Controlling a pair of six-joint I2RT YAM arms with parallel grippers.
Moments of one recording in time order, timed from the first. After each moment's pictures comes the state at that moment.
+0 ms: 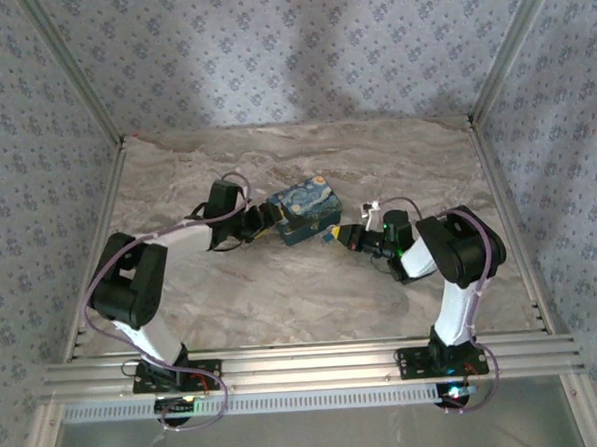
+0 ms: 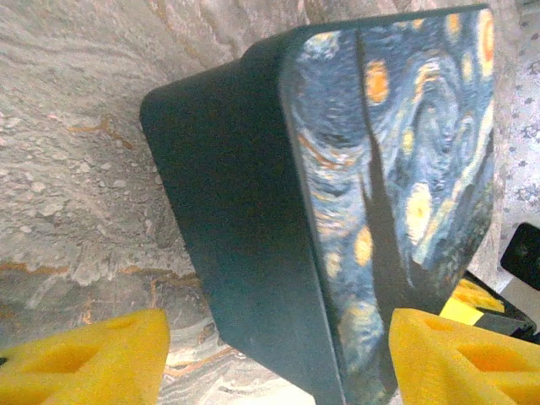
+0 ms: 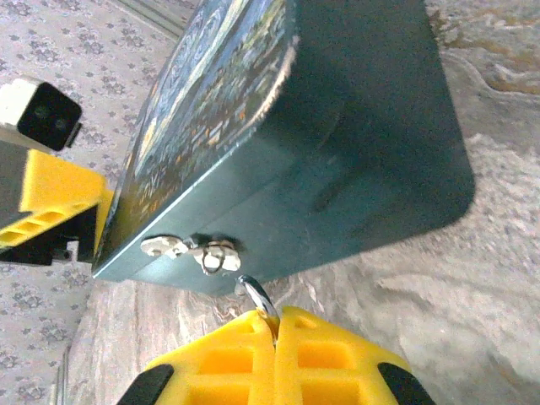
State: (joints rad) left arm -0.41 1.66 0.89 -0.01 0.45 -0.82; right arm 0.31 1.83 0.42 1.04 -0.61 0.73
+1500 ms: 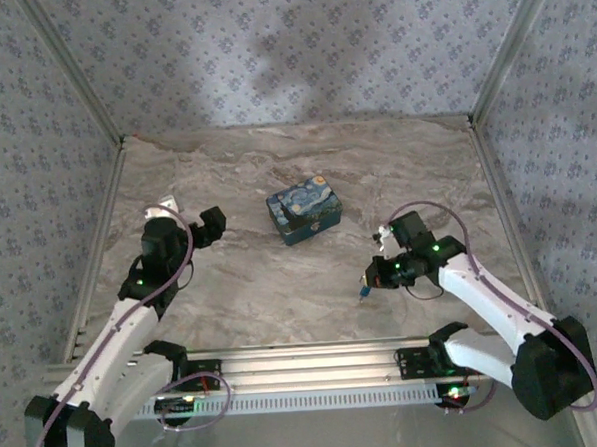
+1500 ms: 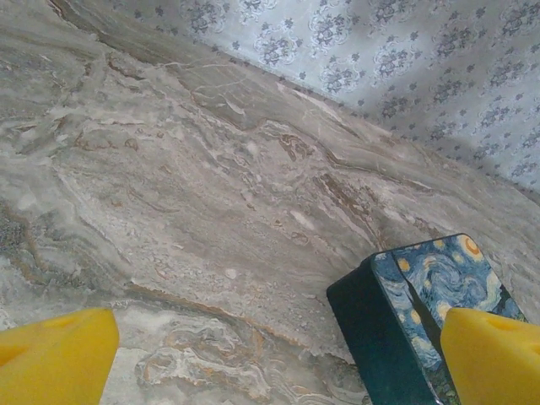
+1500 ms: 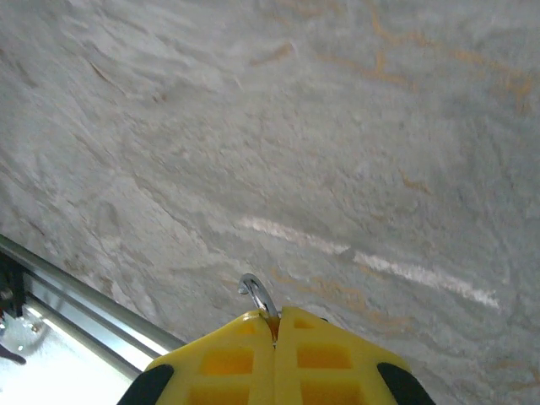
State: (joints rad) left arm -0.30 0.83 0.55 -0.10 -0.10 -0.55; right arm 0.42 1.06 0.65 -0.78 -0.42 0.40
